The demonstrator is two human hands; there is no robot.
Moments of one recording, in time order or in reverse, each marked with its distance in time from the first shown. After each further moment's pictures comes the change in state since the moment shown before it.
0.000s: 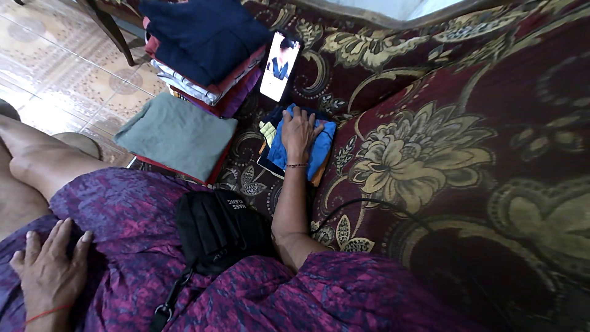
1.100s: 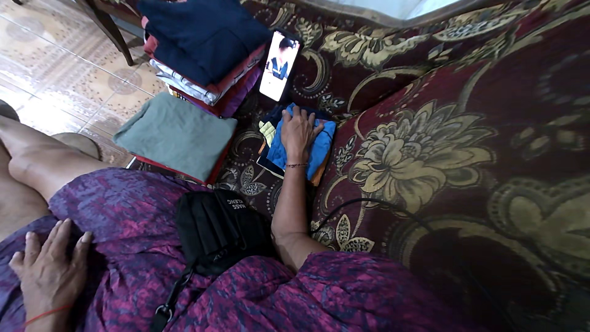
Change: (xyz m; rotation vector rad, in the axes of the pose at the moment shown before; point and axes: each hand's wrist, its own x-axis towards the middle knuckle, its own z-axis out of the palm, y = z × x) left_hand 0.000 -0.007 0.004 0.021 0.005 0.019; right_hand 0.000 -0.001 0.000 -0.009 0.003 -0.001
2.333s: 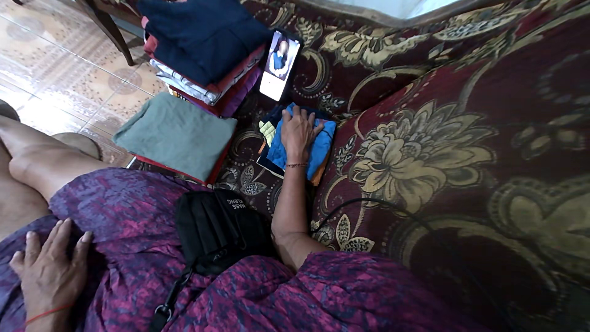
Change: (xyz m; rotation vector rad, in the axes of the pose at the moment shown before) left_hand 0.000 0.008 -0.005 -0.012 -0.017 -0.033; right_hand 0.000 0.000 0.000 0.009 -0.006 -0.003
